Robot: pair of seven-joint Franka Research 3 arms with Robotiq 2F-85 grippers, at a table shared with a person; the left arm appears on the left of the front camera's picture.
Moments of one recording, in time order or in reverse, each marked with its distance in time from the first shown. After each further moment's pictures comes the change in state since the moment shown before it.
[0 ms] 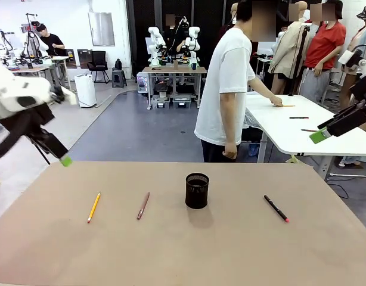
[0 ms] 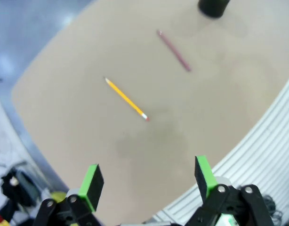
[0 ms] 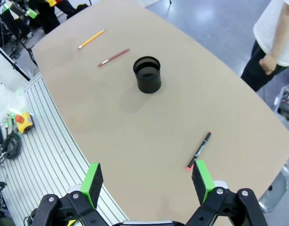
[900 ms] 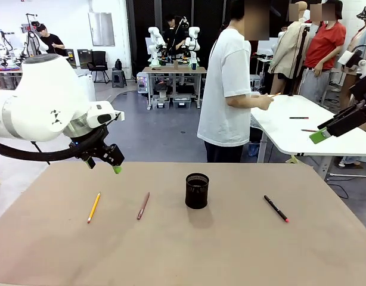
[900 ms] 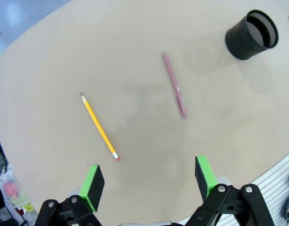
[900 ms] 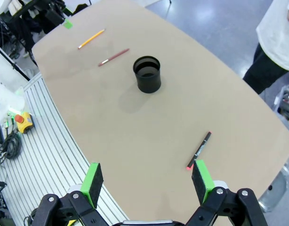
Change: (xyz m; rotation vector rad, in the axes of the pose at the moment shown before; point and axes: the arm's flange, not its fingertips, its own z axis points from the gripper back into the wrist) left arm 0.081 -0.038 -0.101 0.038 0.044 0.295; right arm 0.000 0.000 0.000 0.000 0.001 -0.001
